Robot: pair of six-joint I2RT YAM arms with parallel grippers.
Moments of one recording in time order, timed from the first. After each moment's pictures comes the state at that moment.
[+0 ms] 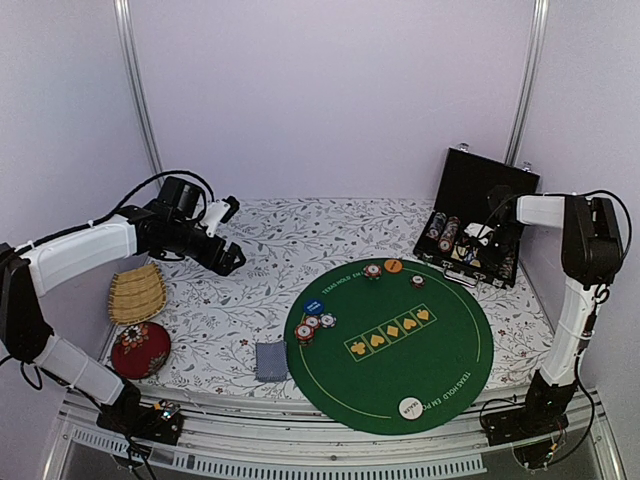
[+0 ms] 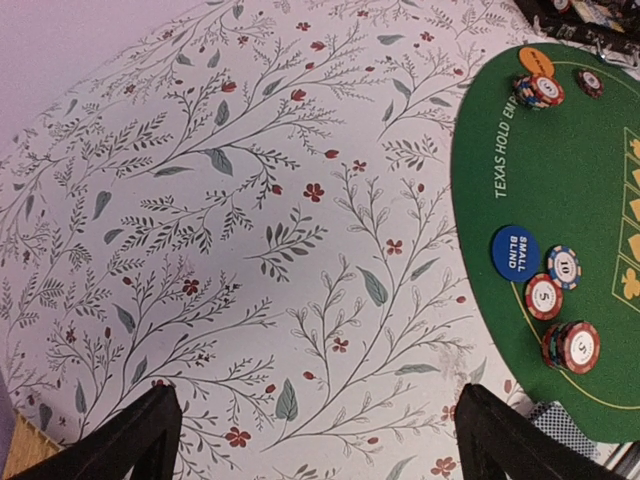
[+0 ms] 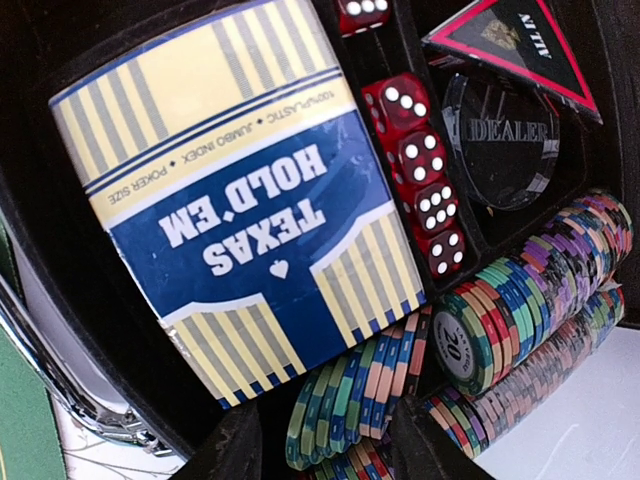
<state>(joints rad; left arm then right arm) -0.41 1.42 1.07 -0.48 0.09 0.15 0.01 1.98 1.42 -0.68 0.15 -0.74</state>
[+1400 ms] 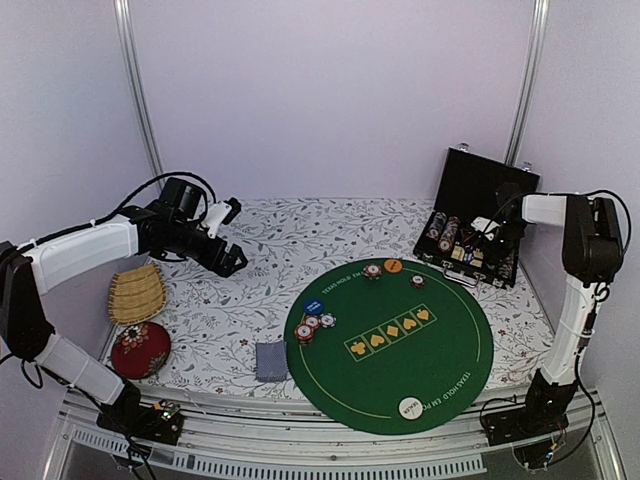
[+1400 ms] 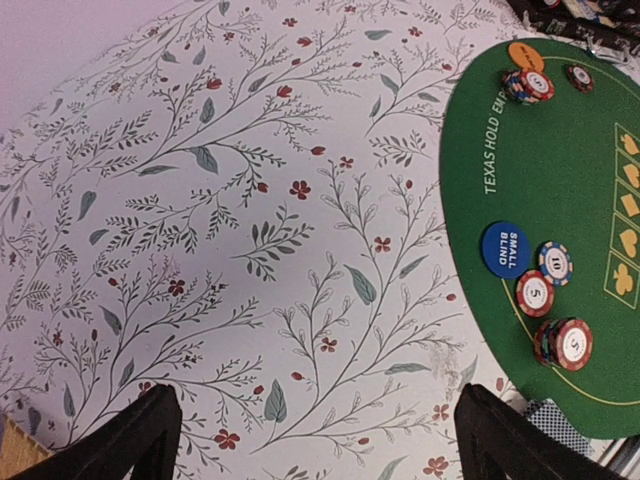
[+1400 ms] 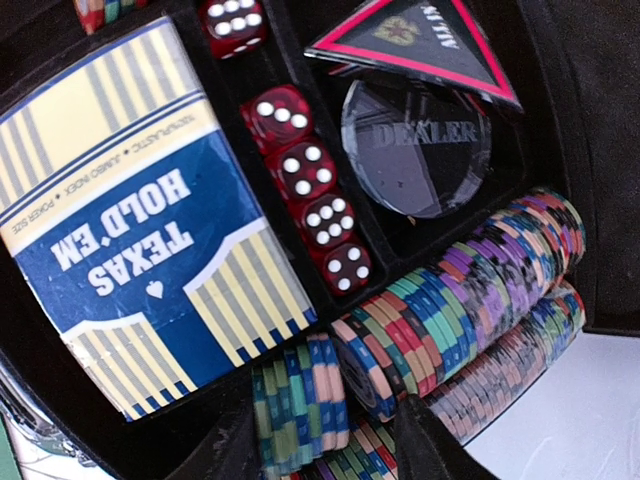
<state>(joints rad) -0.41 1.43 1.07 -0.48 0.12 0.15 -0.04 2.01 1.44 -0.63 0.11 -0.77</state>
